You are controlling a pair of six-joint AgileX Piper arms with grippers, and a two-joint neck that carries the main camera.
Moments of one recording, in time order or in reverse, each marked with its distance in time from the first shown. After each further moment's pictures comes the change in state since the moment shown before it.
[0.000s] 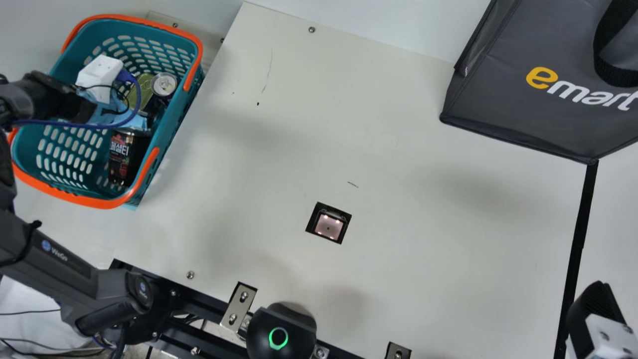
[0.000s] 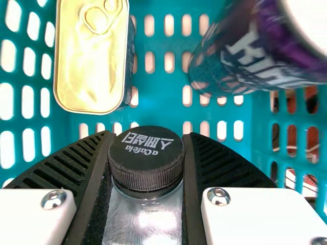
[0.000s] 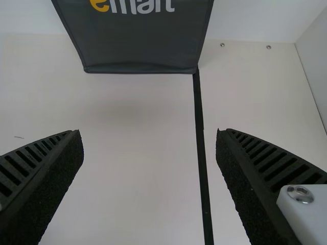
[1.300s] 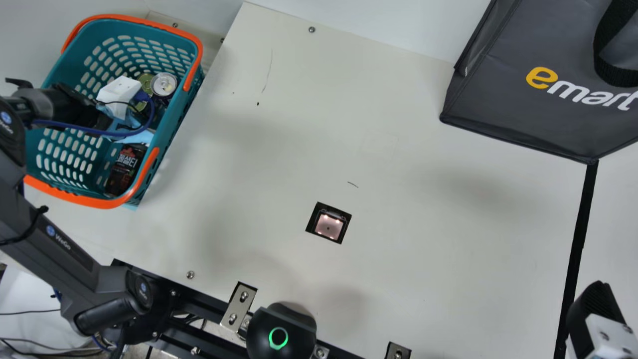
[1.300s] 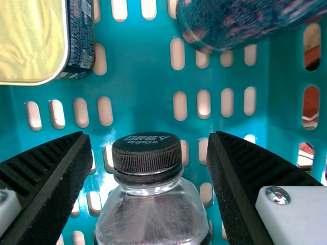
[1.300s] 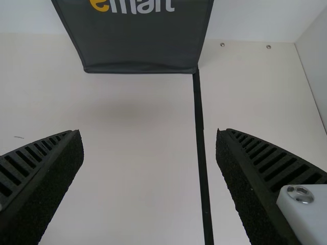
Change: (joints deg) left arm -1.5 9.2 -0.3 5.6 -2.5 -2.5; right arm 0.0 0.0 0.0 0.0 0.1 0.0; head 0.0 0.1
